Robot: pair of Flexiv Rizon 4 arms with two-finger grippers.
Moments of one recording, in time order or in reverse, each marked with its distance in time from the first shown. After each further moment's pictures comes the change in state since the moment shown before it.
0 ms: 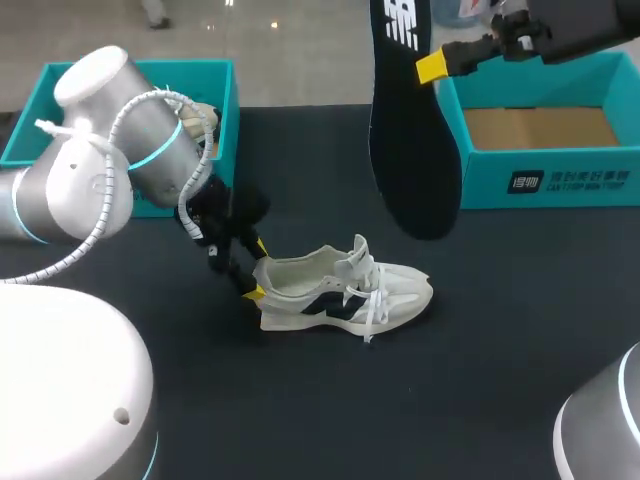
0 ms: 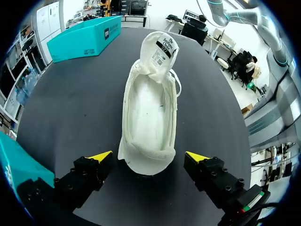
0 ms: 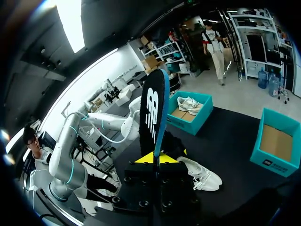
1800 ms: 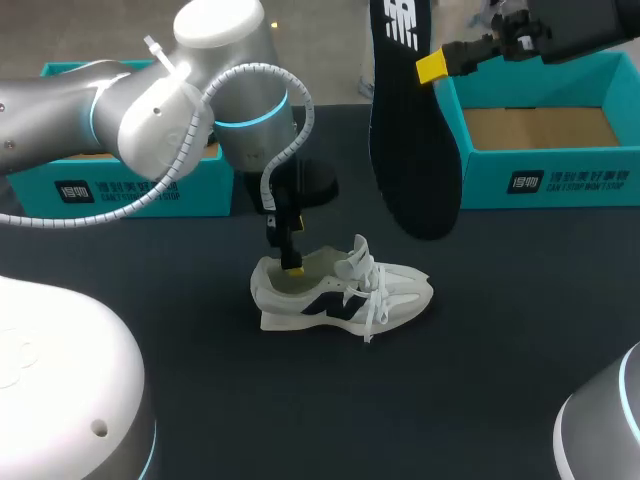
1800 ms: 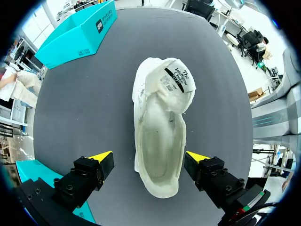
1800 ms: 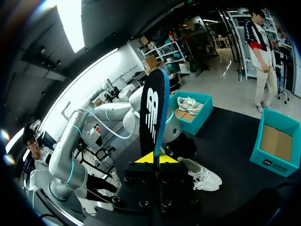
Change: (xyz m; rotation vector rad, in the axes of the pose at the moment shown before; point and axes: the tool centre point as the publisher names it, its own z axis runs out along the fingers) left arm -0.017 -0.069 -0.007 -0.262 -0.088 0.056; right arm 0.000 0.000 0.000 0.000 -0.001 0.000
